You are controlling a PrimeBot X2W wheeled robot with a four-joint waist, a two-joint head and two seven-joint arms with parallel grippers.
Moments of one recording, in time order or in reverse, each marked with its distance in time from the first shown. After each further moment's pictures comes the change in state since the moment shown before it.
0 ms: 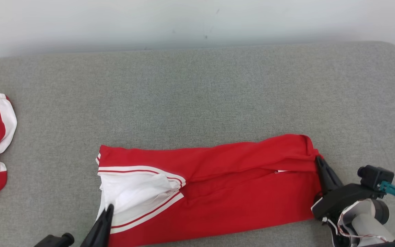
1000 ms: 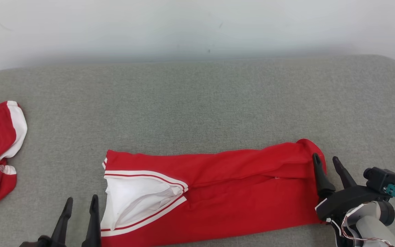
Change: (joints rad) left arm 0.055 -0.243 0.361 0.015 0.255 -0.094 0.000; right arm 0.046 0.016 -0.083 -0.060 -0.077 0.000 0.000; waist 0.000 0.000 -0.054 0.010
